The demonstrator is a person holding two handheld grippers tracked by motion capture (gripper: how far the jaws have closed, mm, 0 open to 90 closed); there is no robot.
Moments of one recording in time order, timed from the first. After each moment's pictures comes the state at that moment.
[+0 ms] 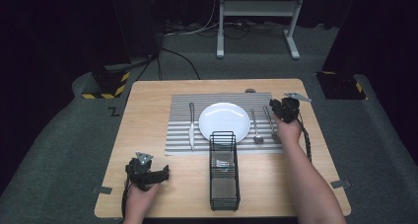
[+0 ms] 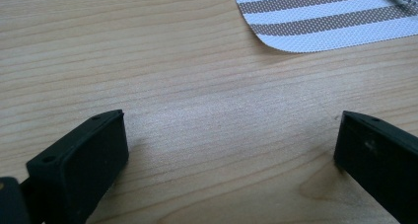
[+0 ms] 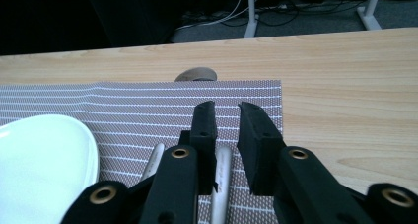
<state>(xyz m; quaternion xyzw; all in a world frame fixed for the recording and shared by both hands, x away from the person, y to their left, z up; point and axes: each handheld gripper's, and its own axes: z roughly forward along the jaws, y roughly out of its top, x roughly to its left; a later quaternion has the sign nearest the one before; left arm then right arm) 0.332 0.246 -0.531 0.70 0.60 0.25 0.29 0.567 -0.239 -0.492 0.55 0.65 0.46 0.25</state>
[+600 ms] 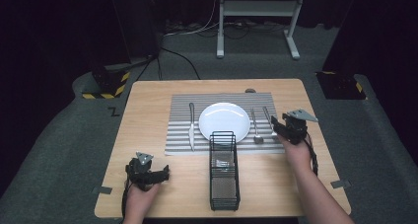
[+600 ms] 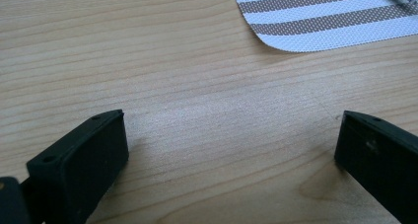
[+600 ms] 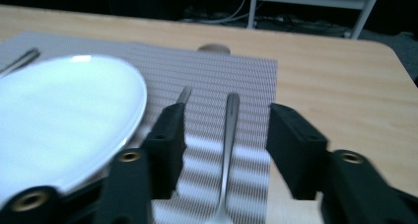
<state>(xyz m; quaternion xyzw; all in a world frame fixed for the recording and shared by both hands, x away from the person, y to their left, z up) 0.332 0.246 -0.531 0.70 0.60 0.25 0.29 0.470 -0.239 -0.475 0.50 0.69 0.42 0.30</state>
